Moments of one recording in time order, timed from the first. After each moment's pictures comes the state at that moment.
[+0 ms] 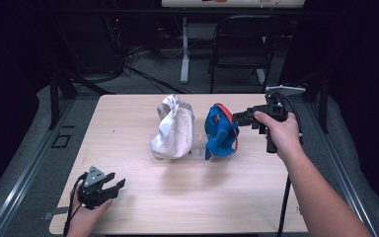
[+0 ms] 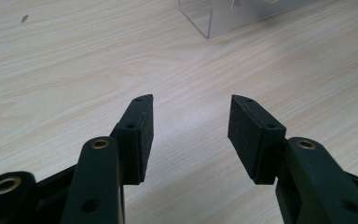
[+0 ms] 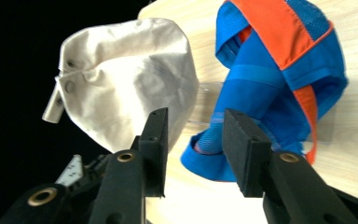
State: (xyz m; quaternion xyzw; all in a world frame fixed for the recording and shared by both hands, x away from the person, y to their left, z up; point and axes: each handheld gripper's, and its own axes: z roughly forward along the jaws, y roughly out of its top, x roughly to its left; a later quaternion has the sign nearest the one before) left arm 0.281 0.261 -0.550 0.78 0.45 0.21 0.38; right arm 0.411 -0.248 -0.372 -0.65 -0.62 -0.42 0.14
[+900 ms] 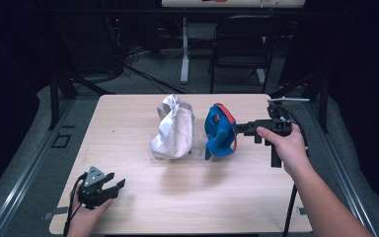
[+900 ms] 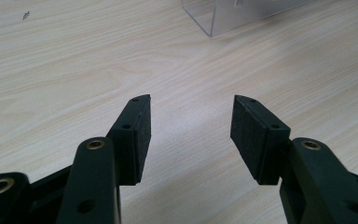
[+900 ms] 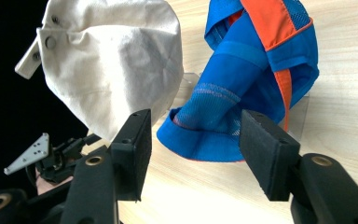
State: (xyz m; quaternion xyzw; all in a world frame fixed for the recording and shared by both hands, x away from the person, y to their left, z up) left arm 0.281 0.262 -0.552 0.78 0.46 0.21 0.37; right arm 0.377 -0.250 -0.384 -0.61 -0.66 -0.43 0.07
